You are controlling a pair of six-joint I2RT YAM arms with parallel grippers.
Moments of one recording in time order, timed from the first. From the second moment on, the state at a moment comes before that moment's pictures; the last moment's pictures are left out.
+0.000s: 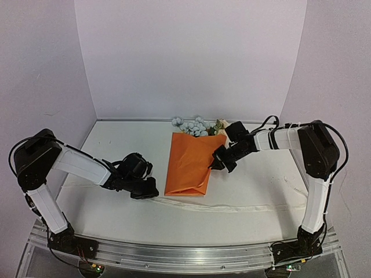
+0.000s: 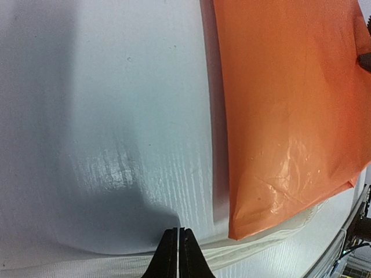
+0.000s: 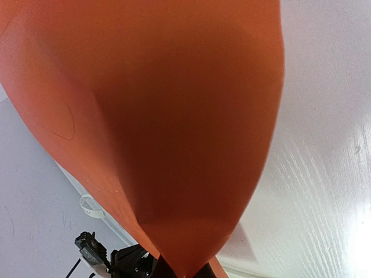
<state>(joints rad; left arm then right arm) -0.81 1.71 0.75 0.03 0.15 -0.80 0.53 2.00 1.32 -0.35 -0.44 1.30</state>
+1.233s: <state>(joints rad) -0.81 1.72 0.77 0.03 0.06 -0.87 0.68 1.76 0.98 -0.18 -0.48 1.58</state>
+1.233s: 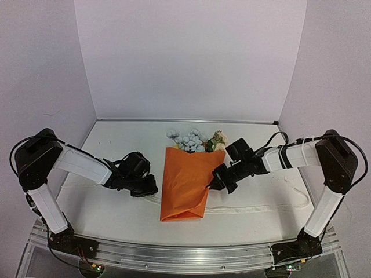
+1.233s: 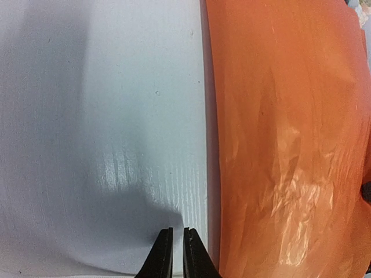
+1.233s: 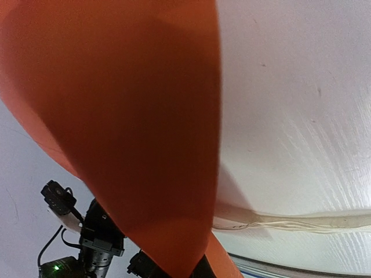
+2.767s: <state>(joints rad) -0.34 1.44 0.68 -0.34 -0.33 -0.84 0.54 1.06 0.56 -0.84 0.04 0.97</state>
